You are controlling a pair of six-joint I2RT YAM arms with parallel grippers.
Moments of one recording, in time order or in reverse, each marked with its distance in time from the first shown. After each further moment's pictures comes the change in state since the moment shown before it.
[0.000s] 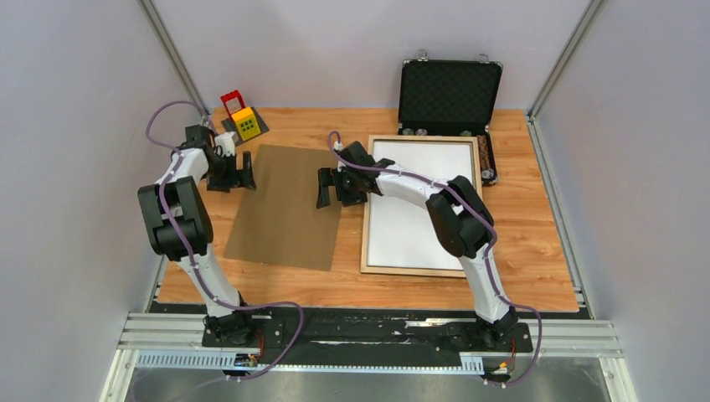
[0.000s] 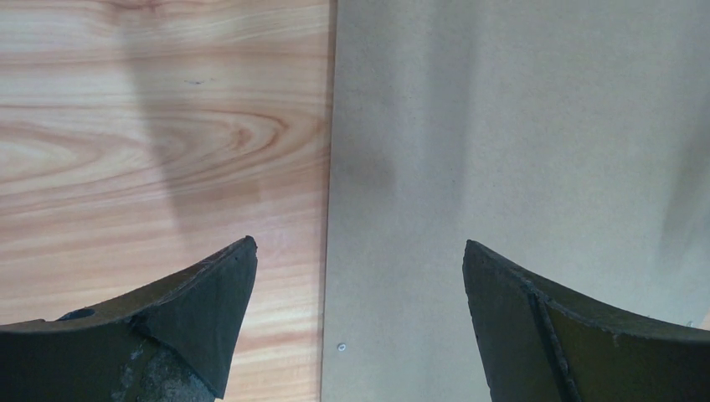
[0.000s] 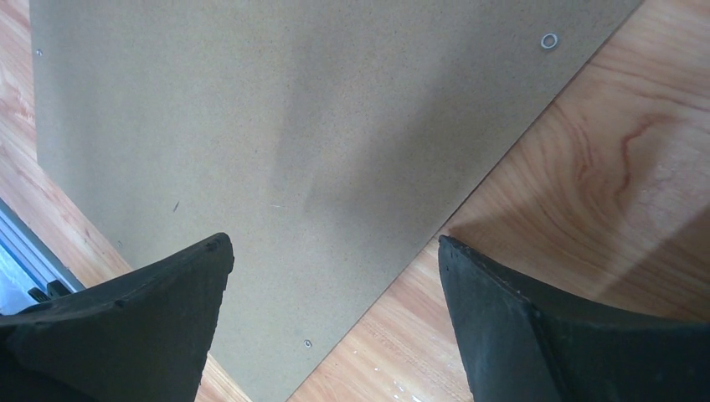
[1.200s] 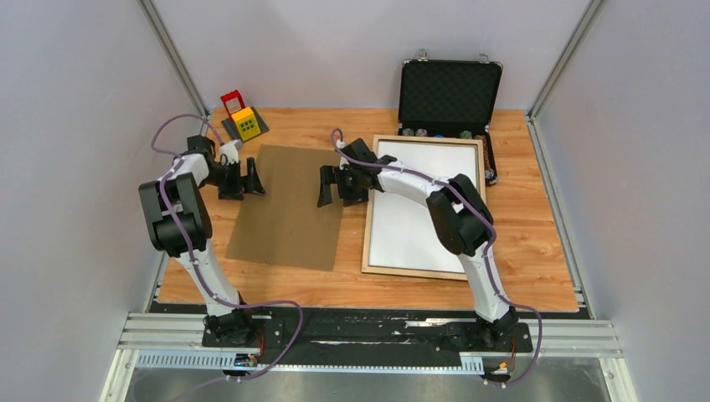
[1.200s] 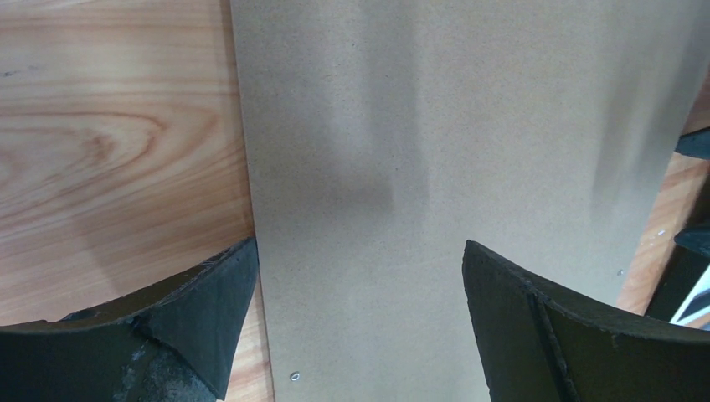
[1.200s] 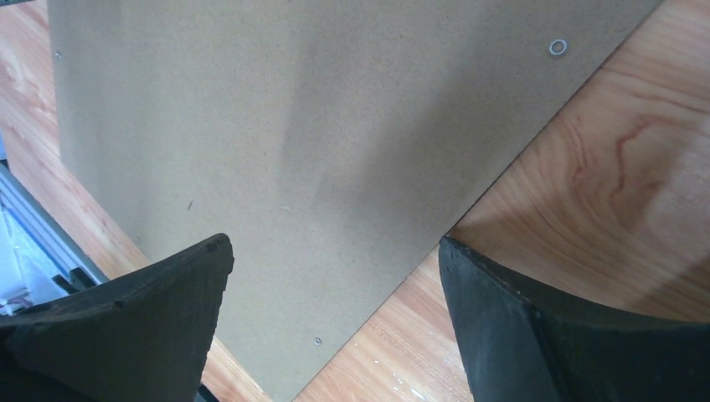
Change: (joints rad) left arm 0.011 0.081 -0.043 0.011 0.218 -0.009; right arm -0.010 0.014 0.027 -0.031 -0.049 0.005
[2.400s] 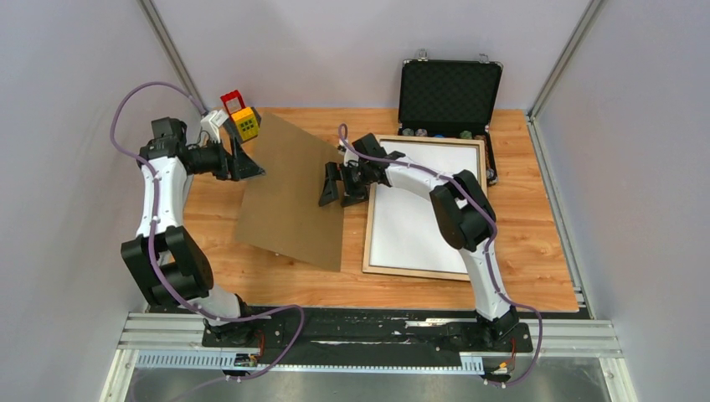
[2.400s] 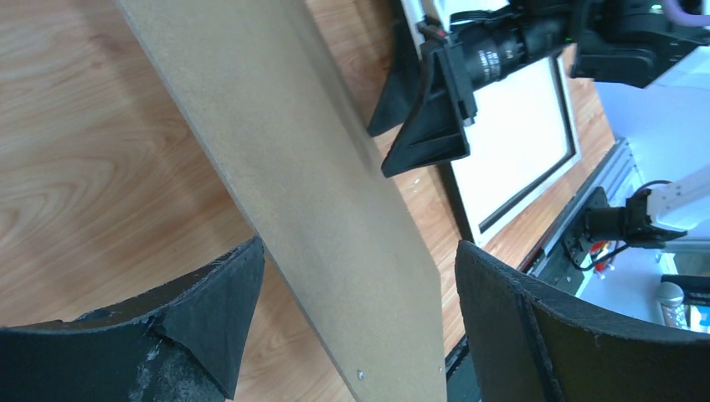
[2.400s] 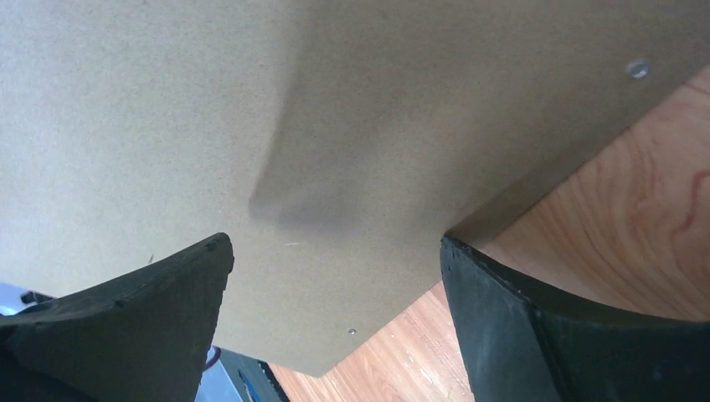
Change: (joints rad) left arm 0.038 -0.408 0.055 -0.290 0.470 0.149; right arm -0.062 0.023 0.009 0.014 -0.255 -0.036
